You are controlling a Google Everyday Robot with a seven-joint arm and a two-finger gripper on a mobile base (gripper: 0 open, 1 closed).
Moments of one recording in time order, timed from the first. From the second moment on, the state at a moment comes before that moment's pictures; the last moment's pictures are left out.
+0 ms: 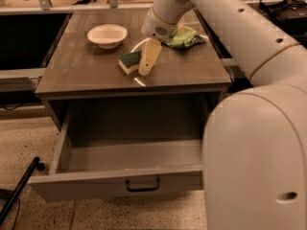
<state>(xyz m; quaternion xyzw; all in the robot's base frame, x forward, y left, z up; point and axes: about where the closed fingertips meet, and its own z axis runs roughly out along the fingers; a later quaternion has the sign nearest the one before) 0.713 0.020 0.875 -0.69 0.68 0.09 0.24</state>
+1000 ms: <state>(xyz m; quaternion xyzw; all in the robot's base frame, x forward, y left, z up) 0.724 0.041 0.839 -0.71 0.67 0.10 0.19</state>
